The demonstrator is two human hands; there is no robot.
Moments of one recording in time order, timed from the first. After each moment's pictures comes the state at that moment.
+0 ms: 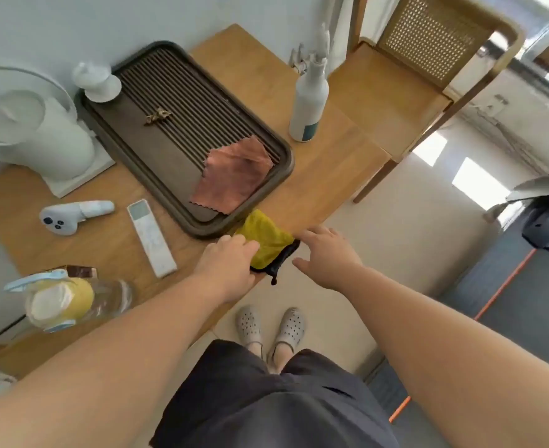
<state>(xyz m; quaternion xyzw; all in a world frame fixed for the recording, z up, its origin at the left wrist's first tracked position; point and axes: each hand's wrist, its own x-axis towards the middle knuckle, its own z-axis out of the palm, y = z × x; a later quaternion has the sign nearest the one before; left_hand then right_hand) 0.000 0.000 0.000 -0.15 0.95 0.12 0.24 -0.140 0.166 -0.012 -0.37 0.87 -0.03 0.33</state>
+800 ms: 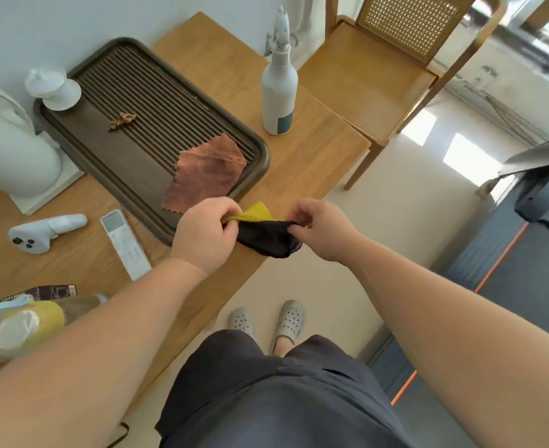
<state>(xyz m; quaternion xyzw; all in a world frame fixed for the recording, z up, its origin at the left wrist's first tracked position) -0.038 -0.013 0.027 -0.20 0.93 0.29 -0.06 -0.178 0.174 0.025 -0.26 0.85 -0.31 0.35</state>
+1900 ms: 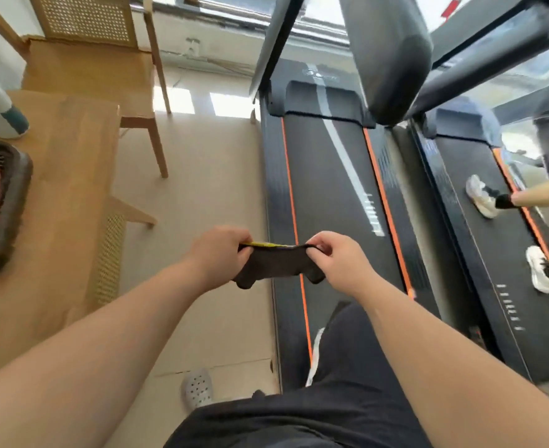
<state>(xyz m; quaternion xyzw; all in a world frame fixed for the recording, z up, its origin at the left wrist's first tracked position) 0.075 0.241 0.054 0.27 0.91 0.27 0.17 0.167 0.474 0.078 0.19 0.91 -0.35 0.09</state>
